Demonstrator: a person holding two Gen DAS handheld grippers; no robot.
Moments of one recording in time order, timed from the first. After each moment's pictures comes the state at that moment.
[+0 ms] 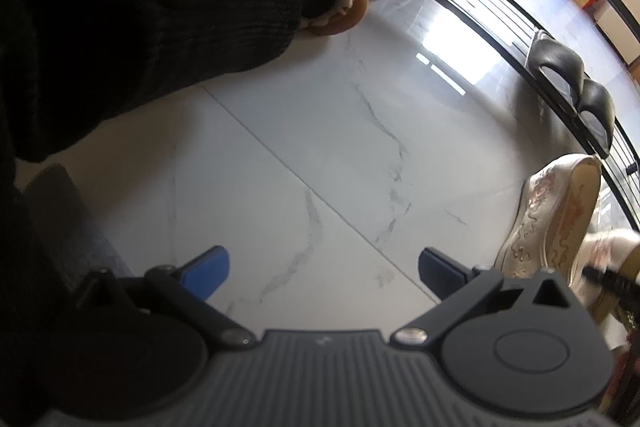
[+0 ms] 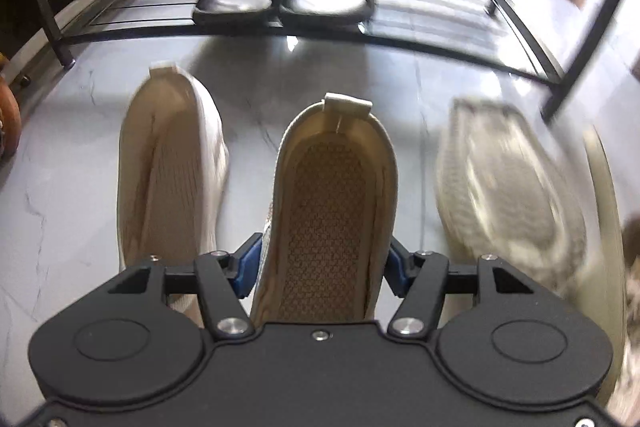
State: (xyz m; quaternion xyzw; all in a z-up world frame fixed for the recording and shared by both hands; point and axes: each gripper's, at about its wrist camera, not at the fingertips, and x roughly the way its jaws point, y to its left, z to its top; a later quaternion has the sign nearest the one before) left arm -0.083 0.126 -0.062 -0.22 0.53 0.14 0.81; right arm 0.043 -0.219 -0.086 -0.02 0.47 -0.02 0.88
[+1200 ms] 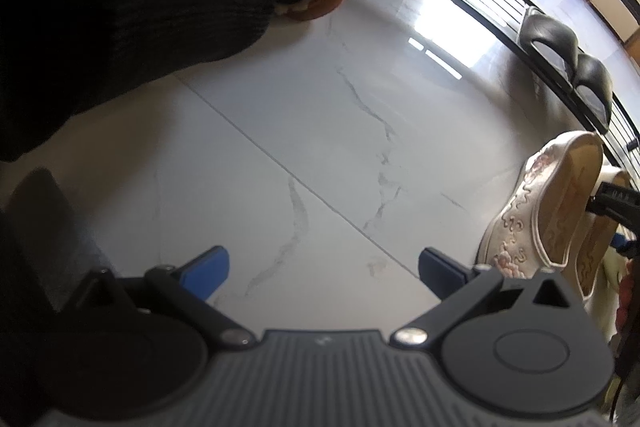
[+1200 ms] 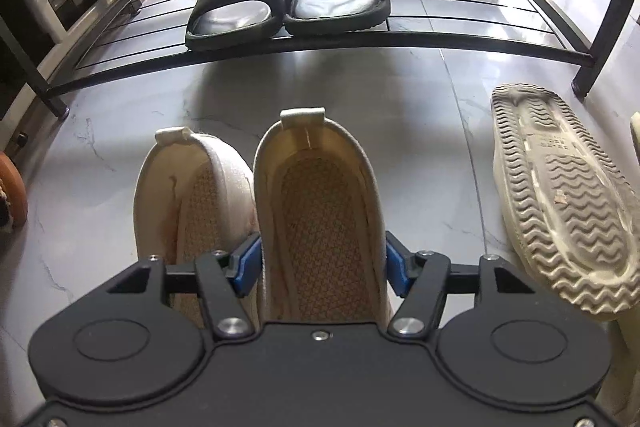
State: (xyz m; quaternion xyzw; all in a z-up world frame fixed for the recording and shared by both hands) left arm -0.080 0.107 -0.066 -0.19 0.54 0.12 0.81; right arm 0.068 -0.208 -0.090 0.06 0.48 -0.04 0.88
